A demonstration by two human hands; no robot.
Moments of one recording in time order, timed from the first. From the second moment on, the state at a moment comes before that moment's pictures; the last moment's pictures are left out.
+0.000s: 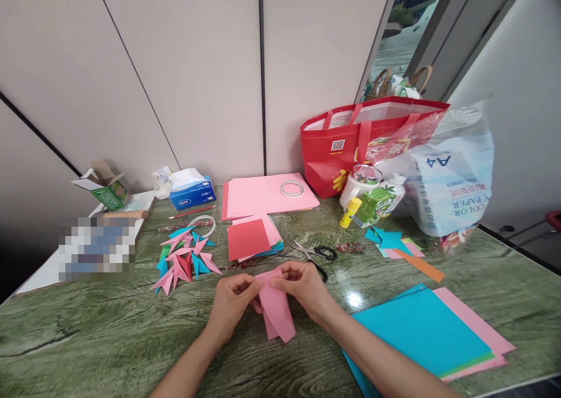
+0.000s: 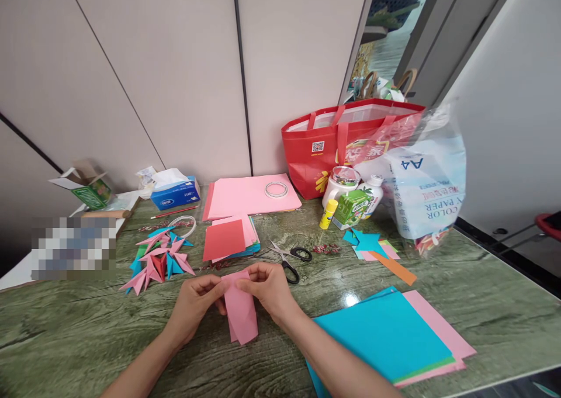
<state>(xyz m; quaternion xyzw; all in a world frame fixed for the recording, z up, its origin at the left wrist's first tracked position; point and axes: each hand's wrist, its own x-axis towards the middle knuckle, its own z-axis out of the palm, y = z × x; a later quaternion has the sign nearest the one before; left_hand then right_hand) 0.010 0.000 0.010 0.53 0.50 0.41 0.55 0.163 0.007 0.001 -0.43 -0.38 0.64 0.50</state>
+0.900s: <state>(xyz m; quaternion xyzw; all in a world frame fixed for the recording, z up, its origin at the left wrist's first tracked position) 0.008 -0.002 0.006 0.53 0.50 0.45 0.53 0.161 0.007 0.001 -0.43 -0.43 0.59 0.54</state>
